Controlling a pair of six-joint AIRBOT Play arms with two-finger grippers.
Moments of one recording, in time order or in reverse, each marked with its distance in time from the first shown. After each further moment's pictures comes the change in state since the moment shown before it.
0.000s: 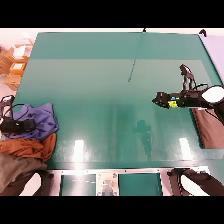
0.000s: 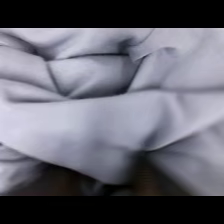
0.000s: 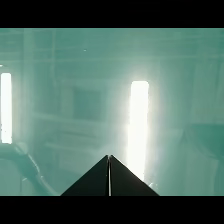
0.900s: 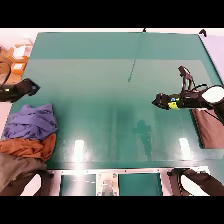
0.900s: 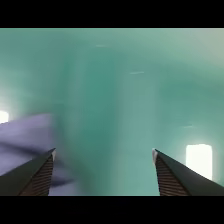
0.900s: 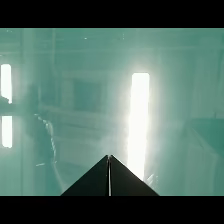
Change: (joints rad) left arm -0.098 0.005 0.385 -0.311 -0.071 0.011; right arm 0.000 0.000 0.000 -0.002 0.033 0.000
